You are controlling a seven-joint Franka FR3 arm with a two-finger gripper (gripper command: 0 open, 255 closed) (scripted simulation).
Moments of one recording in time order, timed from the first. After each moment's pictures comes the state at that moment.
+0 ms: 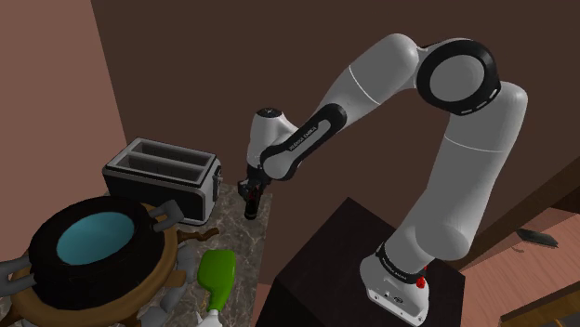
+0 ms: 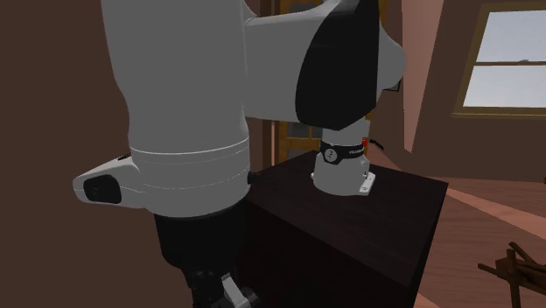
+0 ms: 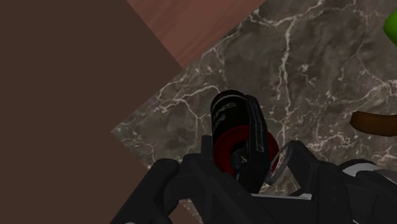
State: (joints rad) arm 0.05 0.29 0.15 -2.37 -0.10 2.65 0.41
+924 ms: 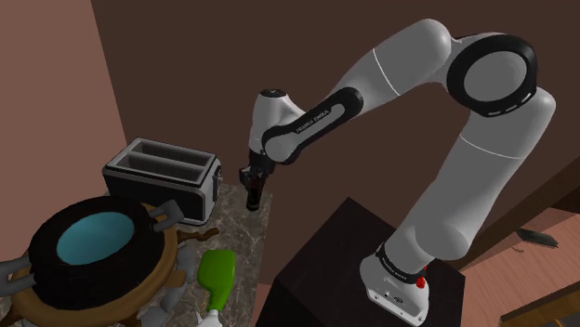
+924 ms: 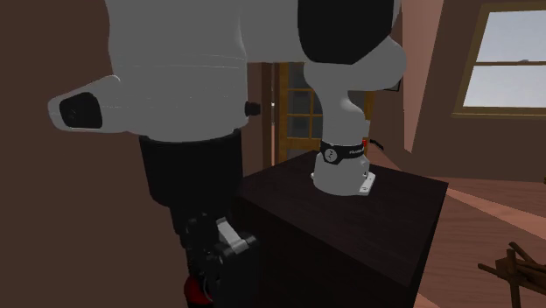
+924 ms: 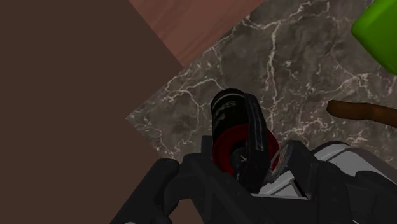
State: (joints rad) arm 0.04 0.15 0.17 -2.37 -0.05 2.52 0.37
